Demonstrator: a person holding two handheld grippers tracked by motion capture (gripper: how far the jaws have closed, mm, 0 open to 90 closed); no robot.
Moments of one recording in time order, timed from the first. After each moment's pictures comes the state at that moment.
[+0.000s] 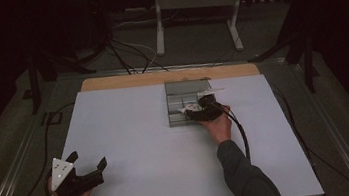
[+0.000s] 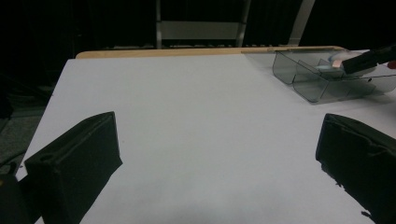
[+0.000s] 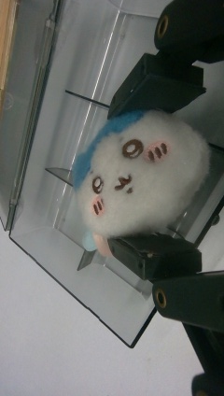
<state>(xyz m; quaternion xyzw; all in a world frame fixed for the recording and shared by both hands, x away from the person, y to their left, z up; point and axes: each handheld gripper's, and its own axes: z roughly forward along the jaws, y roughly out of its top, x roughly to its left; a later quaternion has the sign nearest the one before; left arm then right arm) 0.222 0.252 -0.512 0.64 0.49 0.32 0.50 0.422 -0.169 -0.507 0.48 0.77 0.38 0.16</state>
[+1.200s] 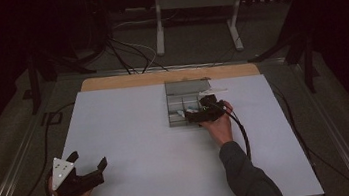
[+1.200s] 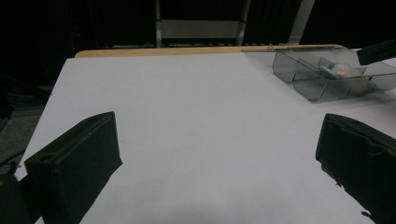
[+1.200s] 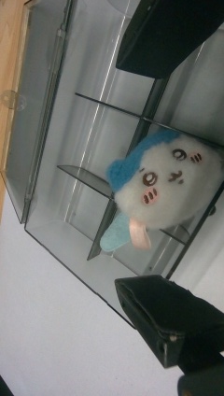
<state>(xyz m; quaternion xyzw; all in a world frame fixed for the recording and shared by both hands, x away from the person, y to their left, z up) 0.223 0.251 -0.513 0.64 0.49 0.31 0.50 0.414 -0.172 -0.500 0.48 0.76 0.40 0.17</state>
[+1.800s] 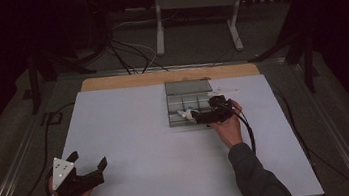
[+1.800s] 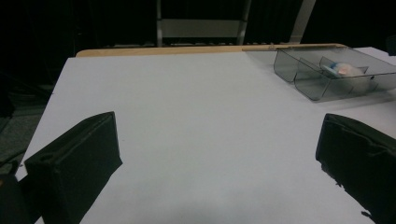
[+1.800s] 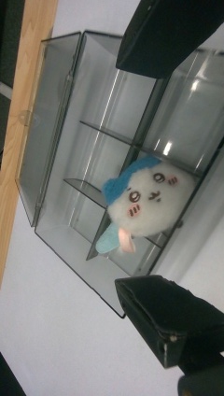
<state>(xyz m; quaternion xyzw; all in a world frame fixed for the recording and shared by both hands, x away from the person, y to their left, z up) 0.223 0.251 -0.513 0.64 0.49 0.31 0.49 0.398 -0.194 -0.485 0.47 0.76 0.41 0.19</state>
